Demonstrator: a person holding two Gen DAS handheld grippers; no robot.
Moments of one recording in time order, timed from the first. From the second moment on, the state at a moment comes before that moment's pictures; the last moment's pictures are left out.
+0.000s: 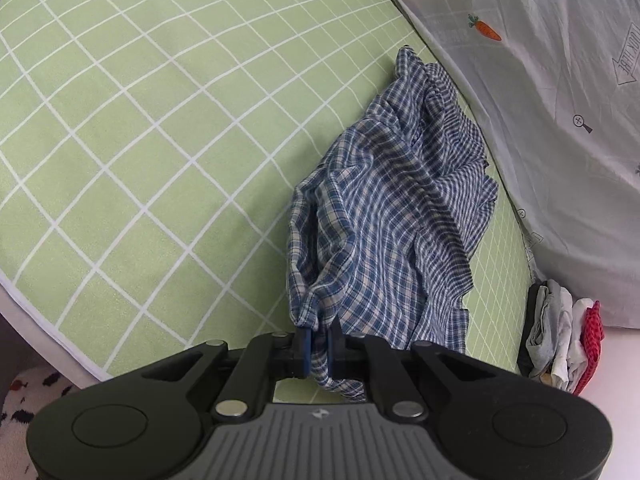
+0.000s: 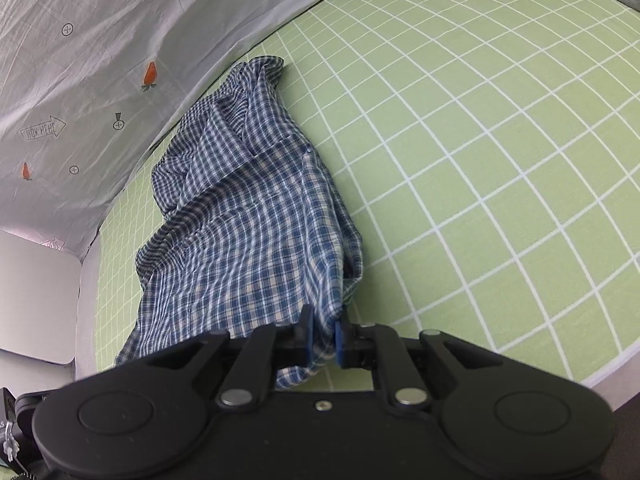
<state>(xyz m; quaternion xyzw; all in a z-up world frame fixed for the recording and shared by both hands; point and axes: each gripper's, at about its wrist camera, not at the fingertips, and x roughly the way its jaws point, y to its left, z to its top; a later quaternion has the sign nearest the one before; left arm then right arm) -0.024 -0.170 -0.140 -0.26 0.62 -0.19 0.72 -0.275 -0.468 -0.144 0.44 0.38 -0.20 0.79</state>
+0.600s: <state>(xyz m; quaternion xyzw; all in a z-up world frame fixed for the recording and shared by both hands) 0.048 -0.213 -0.109 -0.36 0.58 -0.20 0.70 -0.209 -0.539 -0.095 0.48 0.29 -0.17 0.81</state>
